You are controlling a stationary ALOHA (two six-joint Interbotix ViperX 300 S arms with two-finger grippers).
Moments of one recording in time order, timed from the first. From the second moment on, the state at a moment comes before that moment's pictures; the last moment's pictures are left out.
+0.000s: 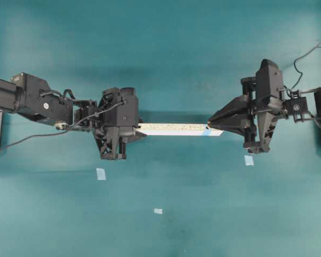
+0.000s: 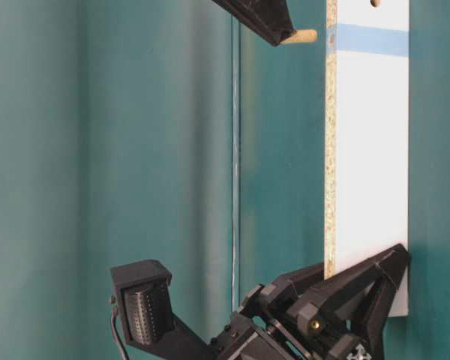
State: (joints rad) left arm 0.00 0.19 0.78 -0.06 -0.19 0.07; right arm -0.10 -0.16 1.14 -0.25 -0.63 0.56
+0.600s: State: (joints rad) left arm 0.00 0.19 0.78 -0.06 -0.19 0.07; right arm -0.10 -0.11 1.12 -0.25 -0.64 0.54
